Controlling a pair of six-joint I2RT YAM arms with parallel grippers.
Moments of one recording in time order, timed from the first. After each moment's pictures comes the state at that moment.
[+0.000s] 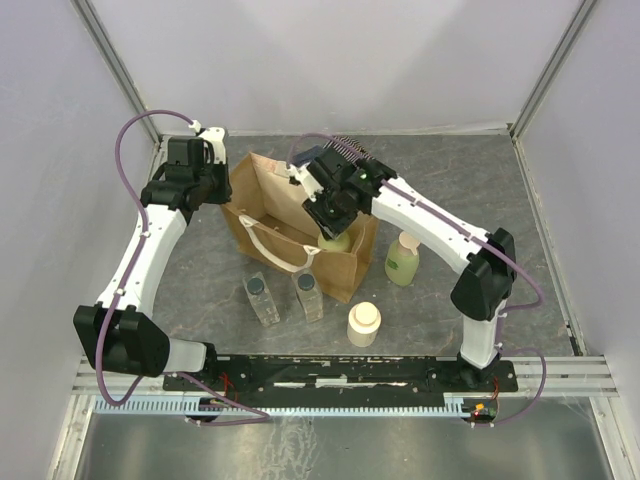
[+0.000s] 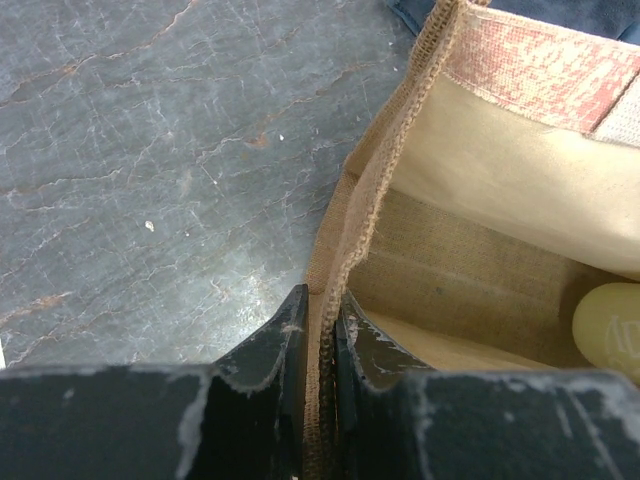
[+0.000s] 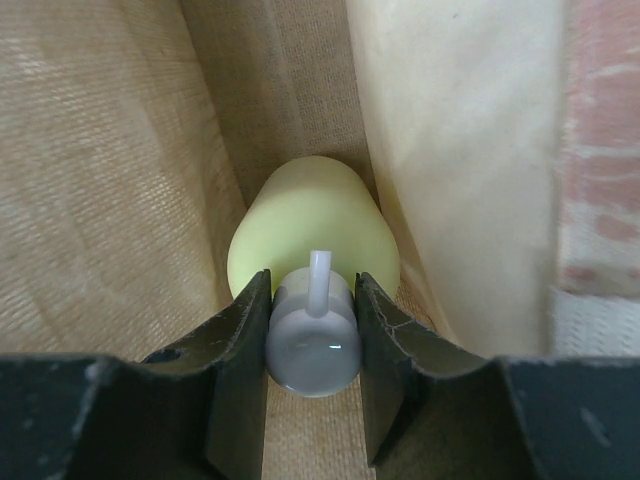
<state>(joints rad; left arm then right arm) -0.11 1.36 1.32 -0.65 0.06 0.01 0.80 1.89 1.90 -1.06 -0.03 -0.03</state>
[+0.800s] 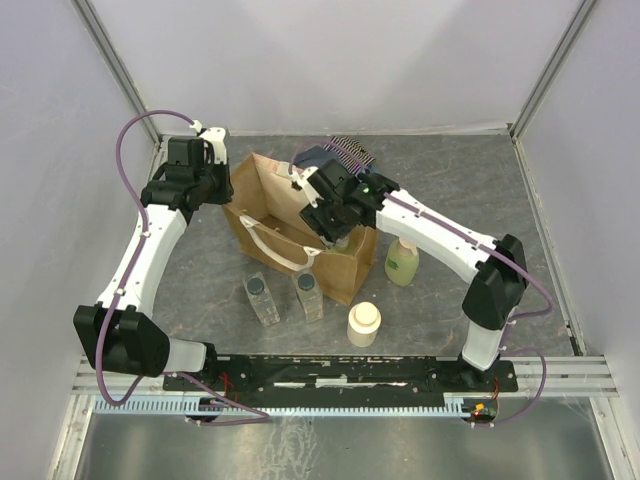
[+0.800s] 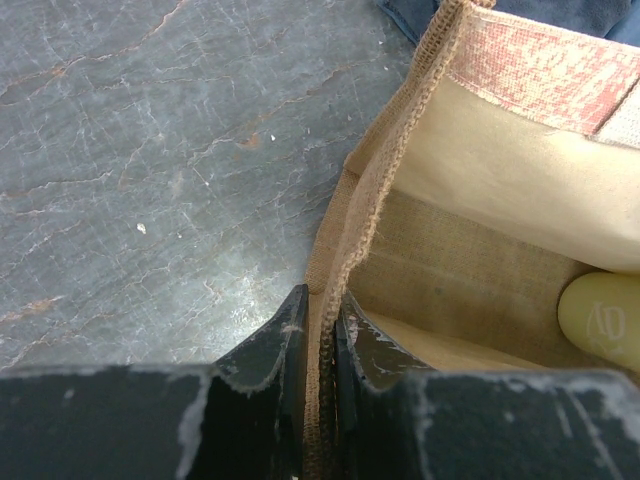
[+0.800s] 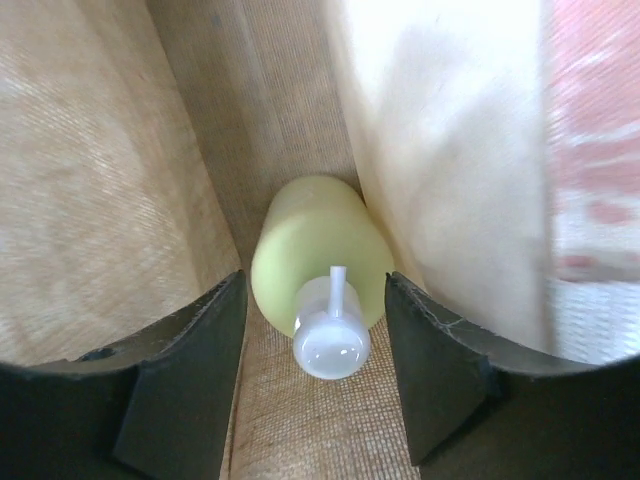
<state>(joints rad) -0.12 1.36 1.32 -0.65 0.08 0.01 0.85 1.81 1.69 -0.91 0.08 0.02</state>
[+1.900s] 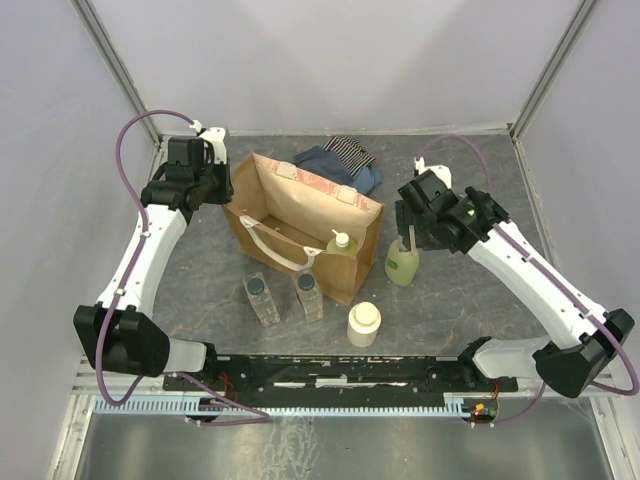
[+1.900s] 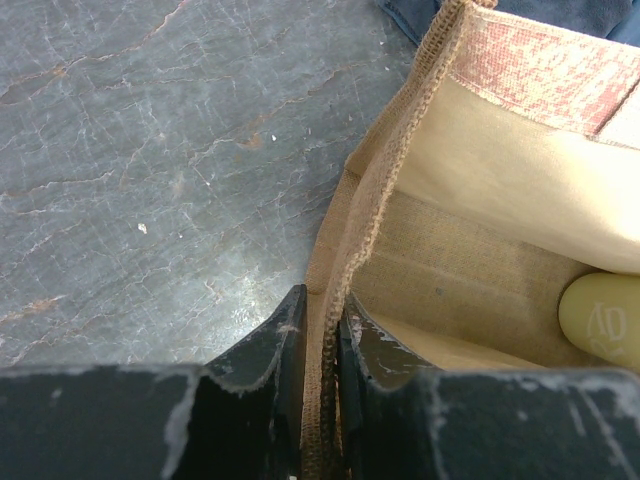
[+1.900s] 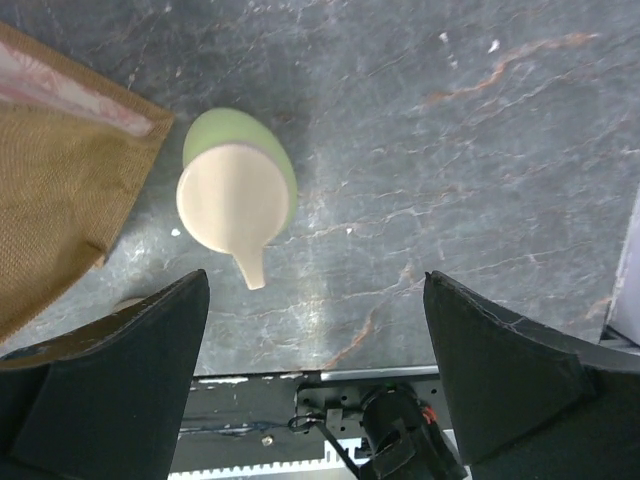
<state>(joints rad) -0.12 1.36 1.32 -0.65 0.07 0.01 0.65 1.29 1.43 -1.22 0.47 0.49</state>
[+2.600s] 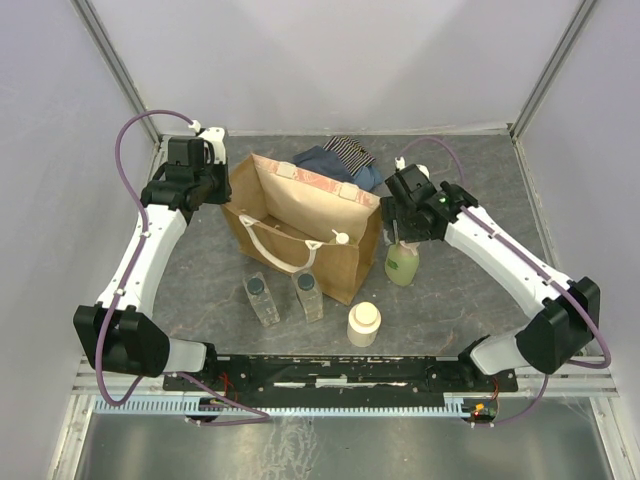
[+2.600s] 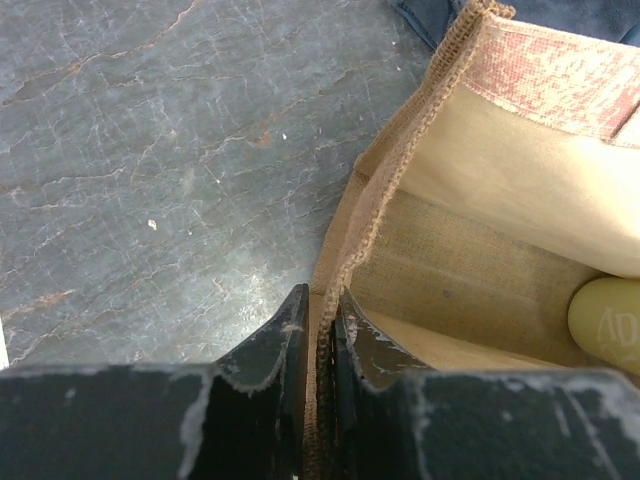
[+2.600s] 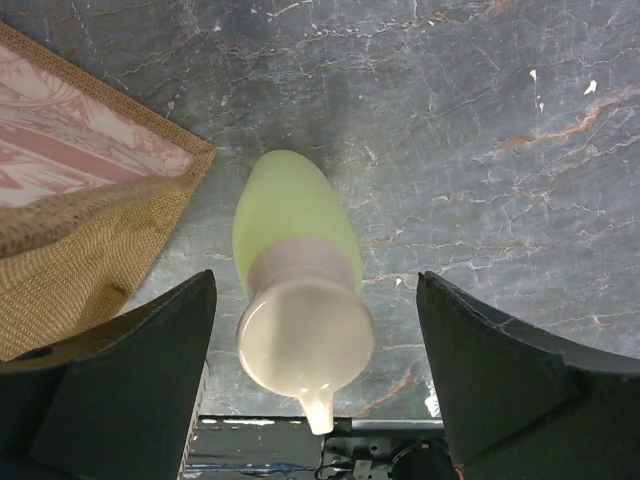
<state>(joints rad) -0.12 1.36 1.32 -0.65 0.05 0.01 0.59 1.43 1.33 -1.00 0.33 0.43</state>
